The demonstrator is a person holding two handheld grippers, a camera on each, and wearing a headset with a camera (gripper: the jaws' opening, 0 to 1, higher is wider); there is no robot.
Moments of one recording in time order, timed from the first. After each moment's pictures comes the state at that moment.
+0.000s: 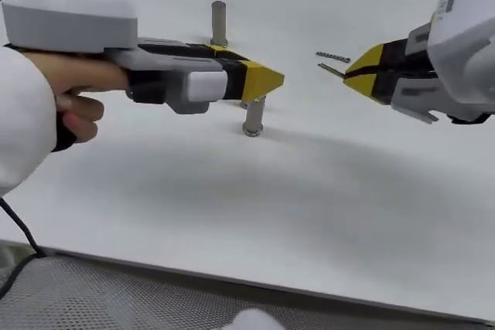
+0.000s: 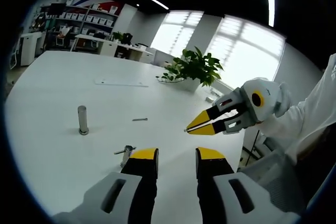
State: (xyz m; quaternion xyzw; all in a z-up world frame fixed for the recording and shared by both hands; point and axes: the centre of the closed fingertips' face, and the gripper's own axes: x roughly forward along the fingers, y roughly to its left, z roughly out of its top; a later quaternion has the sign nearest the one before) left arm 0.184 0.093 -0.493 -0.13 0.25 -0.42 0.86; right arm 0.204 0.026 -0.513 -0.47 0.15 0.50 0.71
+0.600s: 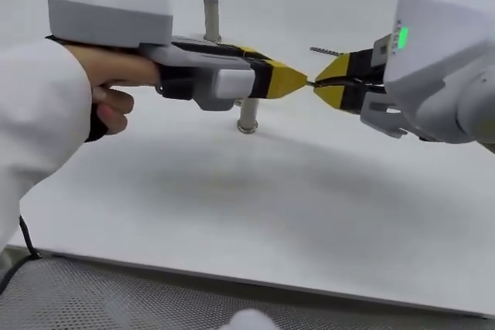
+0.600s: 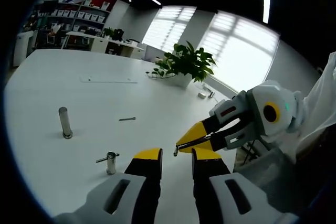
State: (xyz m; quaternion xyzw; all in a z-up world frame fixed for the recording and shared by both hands) left arm 0.187 0.062 -0.498 -0.12 0.26 -0.46 0.84; right arm 0.188 0.044 -0.518 -0.49 0.13 0.51 0.70
